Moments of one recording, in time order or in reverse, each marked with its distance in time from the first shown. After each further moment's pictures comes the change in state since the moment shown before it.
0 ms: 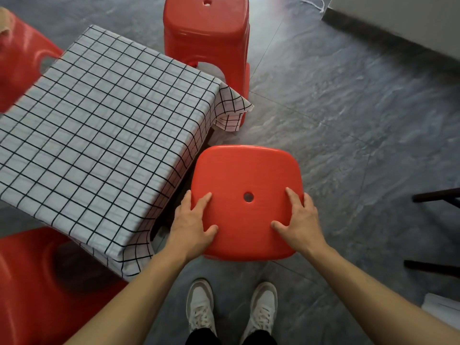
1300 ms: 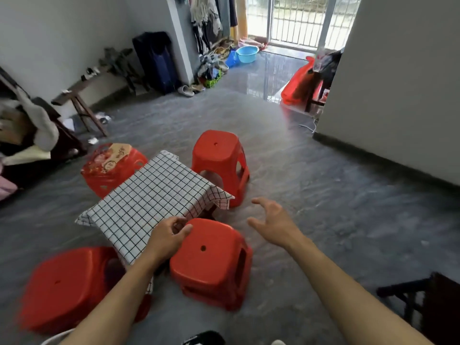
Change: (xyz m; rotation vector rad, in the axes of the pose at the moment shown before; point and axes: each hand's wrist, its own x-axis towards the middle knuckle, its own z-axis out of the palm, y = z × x) left_hand -0.229 0.359 -0.160 -0.255 0.463 -0.156; right_hand -0.112 -0.009 -0.465 0.157 -0.118 -0.610
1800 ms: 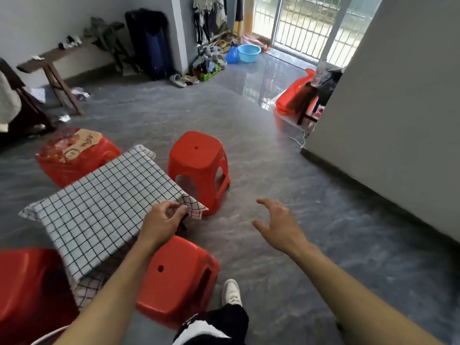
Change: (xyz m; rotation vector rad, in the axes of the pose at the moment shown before) left_hand 0.122 0.085 0.068 -0.146 0.158 -0.049; right_hand 0.106 0.061 -0.097 -0.206 0.010 0.002
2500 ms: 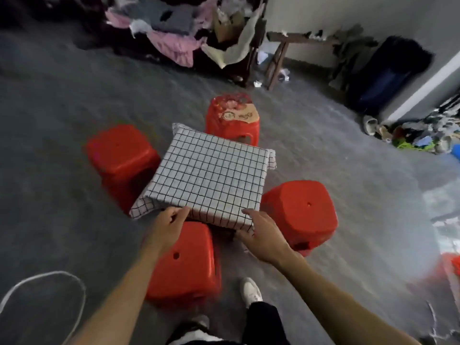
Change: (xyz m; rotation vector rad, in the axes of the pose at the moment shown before) left_hand 0.041 -0.039 -0.019 -0.444 0.645 -0.752; right_hand 0.267 -0.168 0.097 -0.306 -0.726 -0.847
